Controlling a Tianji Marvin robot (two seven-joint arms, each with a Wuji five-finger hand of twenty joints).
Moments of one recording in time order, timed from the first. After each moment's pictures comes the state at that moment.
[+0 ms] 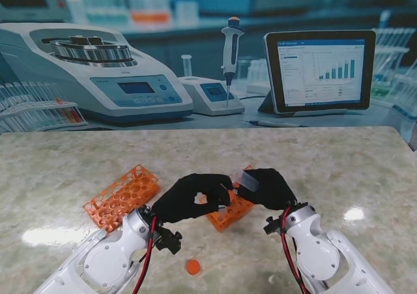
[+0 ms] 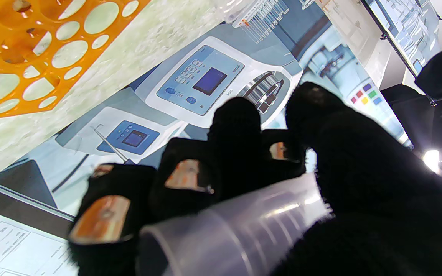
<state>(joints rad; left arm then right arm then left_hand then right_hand) 1.64 -1.11 -1.07 -1.79 0.20 -0.56 -0.03 -1.67 -1.14 1.24 -1.66 -0.48 -0.29 -0.18 1.19 -0.53 0.44 -0.09 0.77 0.00 0.77 0.53 0.72 0.03 0.23 0.95 0.76 0.14 0.50 1.27 0.65 0.16 0.99 0.59 0.62 -0.64 0.81 -0.02 0.98 -0.22 1.27 1.40 1.35 -0.12 0.87 0.88 1.28 -0.14 1.39 0.89 1.14 -0.01 1.73 0.77</state>
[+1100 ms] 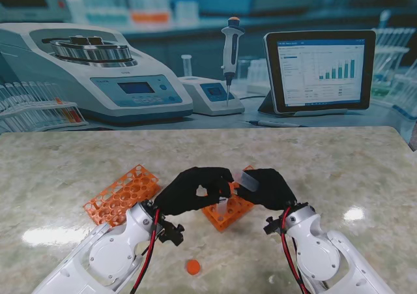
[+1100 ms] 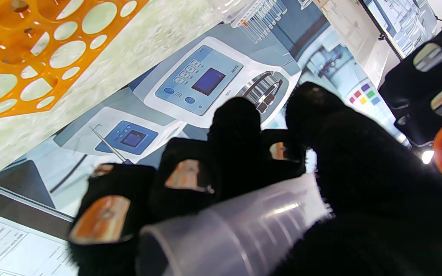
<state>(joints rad) 1.59 -1.12 -1.05 -1.75 0.20 -0.51 0.00 -1.67 -1.14 1.24 -1.66 -0.48 -0.30 -0.18 1.19 -0.52 0.43 -0.09 0.77 0.00 0.77 0.53 0.72 0.03 0.22 0.95 0.76 0.14 0.50 1.27 0.64 0.16 0.99 0.59 0.62 -0.64 0.81 -0.02 0.98 -0.22 1.27 1.40 1.35 -0.12 0.87 0.88 1.28 -0.14 1.39 0.89 1.14 -0.01 1.73 0.77</state>
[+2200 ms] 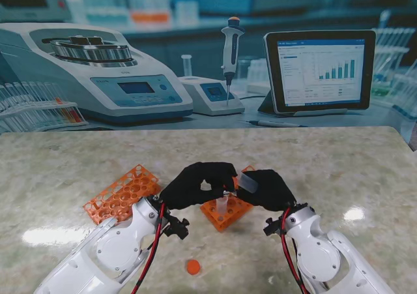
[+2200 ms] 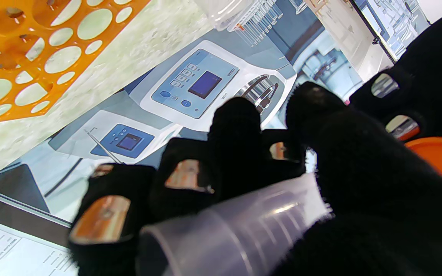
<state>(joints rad) 1.53 -1.14 -1.00 -1.71 0.17 -0.50 0.01 -1.67 -1.14 1.24 -1.66 -0.48 -0.32 -0.17 1.19 -0.52 0.43 -0.09 0.77 0.00 0.77 0.53 0.72 0.03 0.22 0.95 0.76 0.14 0.50 1.27 0.64 0.16 0.99 0.59 0.62 -0.64 0.80 -0.02 0.98 -0.22 1.27 1.40 1.35 -0.12 0.87 0.88 1.28 -0.14 1.39 0.89 1.14 -0.01 1.73 0.77</state>
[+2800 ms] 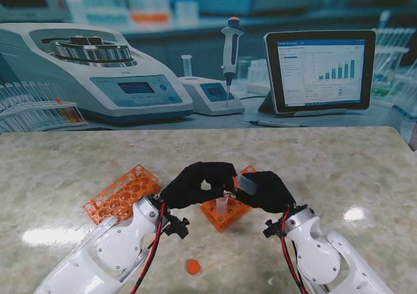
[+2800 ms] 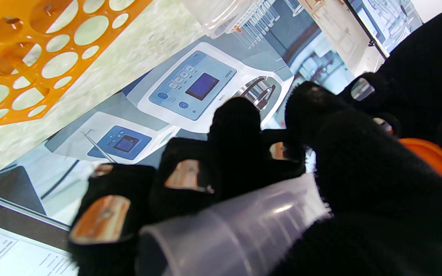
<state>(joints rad) 1.52 -1.14 -1.00 -1.69 0.17 -0.49 0.00 -1.69 -1.14 1.24 -1.67 -0.49 -0.33 -0.18 1.19 -0.52 0.43 -0.09 0.77 0.00 0.77 0.53 0.72 0.03 0.22 0.95 0.76 0.14 0.49 1.27 0.64 0.16 0.99 0.59 0.63 -0.64 0.80 -0.02 0.98 -0.22 1.27 1.40 1.35 -0.12 0.87 0.88 1.28 -0.14 1.39 0.89 1.14 -0.01 1.73 0.77</state>
